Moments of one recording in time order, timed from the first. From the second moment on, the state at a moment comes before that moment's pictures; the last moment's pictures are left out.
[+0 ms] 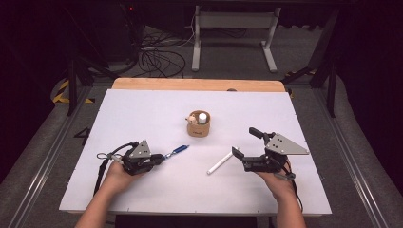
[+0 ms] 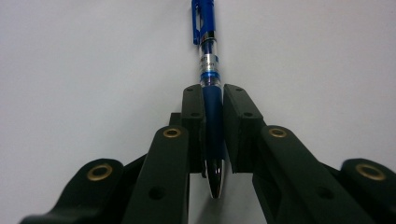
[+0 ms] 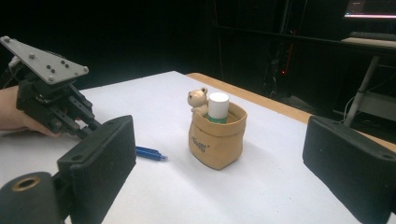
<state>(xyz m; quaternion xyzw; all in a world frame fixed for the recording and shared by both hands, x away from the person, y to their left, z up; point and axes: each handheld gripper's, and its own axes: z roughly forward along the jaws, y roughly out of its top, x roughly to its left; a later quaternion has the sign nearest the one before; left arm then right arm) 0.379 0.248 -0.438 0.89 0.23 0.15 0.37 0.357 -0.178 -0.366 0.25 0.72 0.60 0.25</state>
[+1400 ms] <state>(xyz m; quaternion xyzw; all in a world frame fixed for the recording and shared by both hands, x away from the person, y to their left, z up) 0.357 0.188 -0.358 0.87 0.22 0.10 0.43 0.349 -0.151 -0.371 0.18 0.76 0.54 0.30</state>
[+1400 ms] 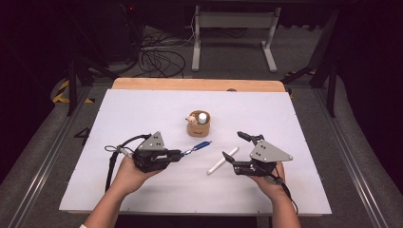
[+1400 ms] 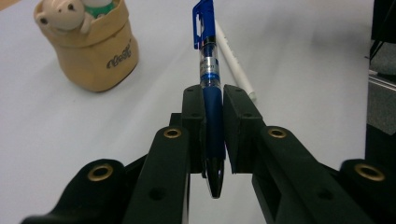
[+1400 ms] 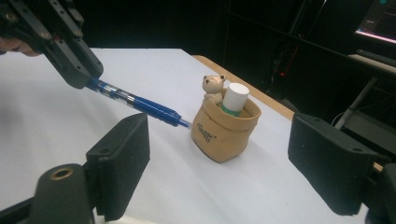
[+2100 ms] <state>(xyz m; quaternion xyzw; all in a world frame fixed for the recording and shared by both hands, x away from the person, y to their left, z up) 0.359 0.146 -0.338 0.88 0.19 0.09 0.43 0.345 -0.137 -0.374 0.14 0.78 0.52 0.32</state>
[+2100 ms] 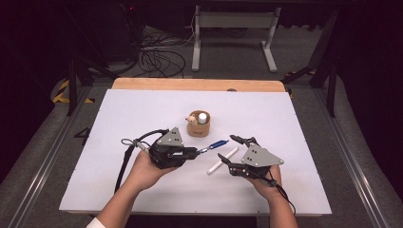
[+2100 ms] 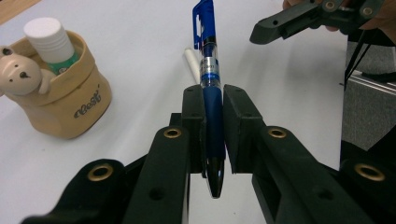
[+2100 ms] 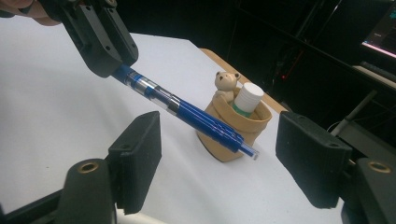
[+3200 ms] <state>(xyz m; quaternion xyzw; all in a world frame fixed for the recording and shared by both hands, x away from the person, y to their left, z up) 0.356 0.136 -0.327 0.87 0.20 0.08 0.45 0.344 -0.127 -0.379 0.13 0.79 0.50 0.33</state>
